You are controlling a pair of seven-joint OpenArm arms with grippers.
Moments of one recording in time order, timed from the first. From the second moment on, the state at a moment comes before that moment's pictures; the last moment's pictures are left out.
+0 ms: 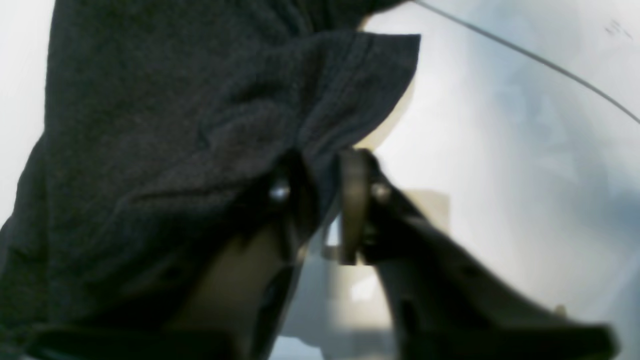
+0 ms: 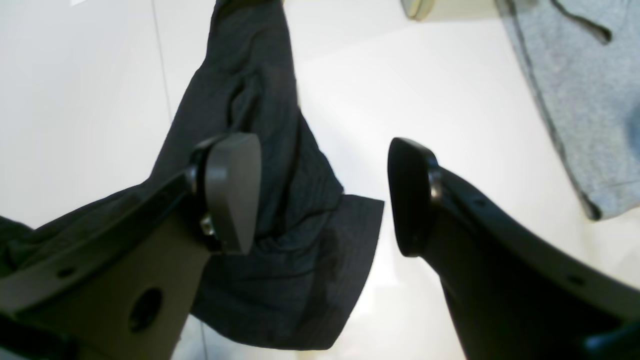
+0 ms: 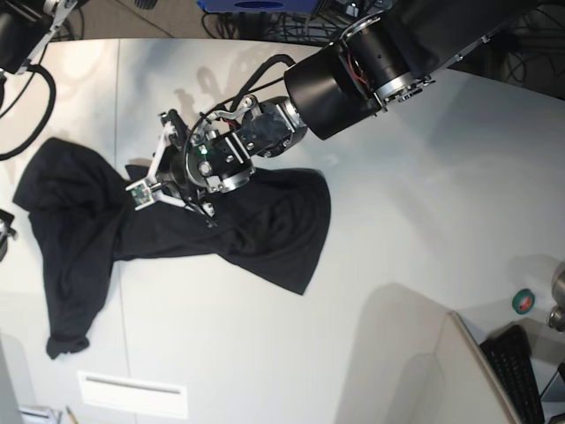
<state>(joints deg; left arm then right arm) -21.3 6.3 61.7 49.0 -7.7 -9.7 27.3 0.3 12.4 38.4 91.1 17.3 17.4 -45.7</state>
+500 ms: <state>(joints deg) -19.8 6.1 44.6 68.8 -7.2 -9.4 40.5 0.3 12.3 38.0 91.1 17.4 17.4 -45.7</state>
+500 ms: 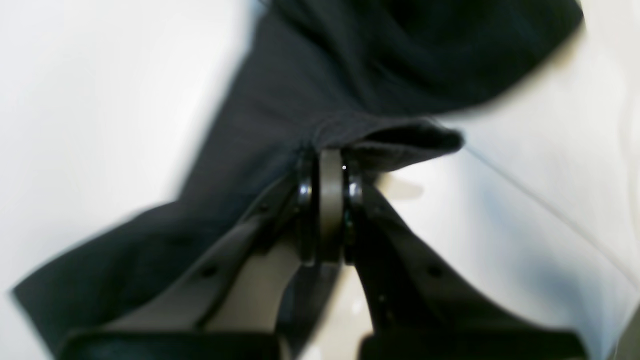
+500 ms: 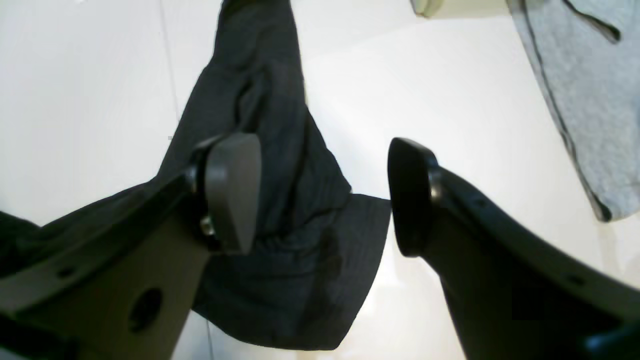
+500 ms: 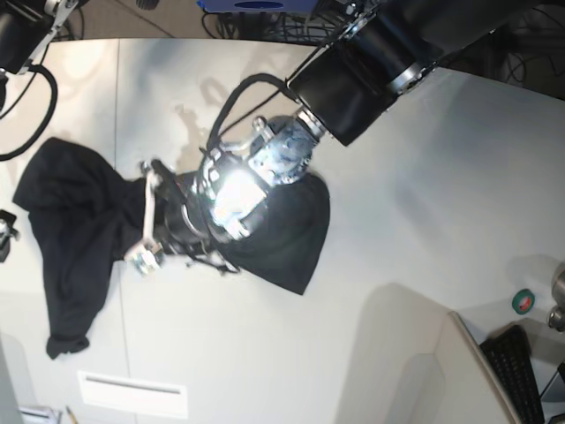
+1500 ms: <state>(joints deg) -51.9 6.4 29.7 16.9 -7.7 3.0 3.7 0.0 10.7 37.9 86.3 17.4 17.4 -45.3</state>
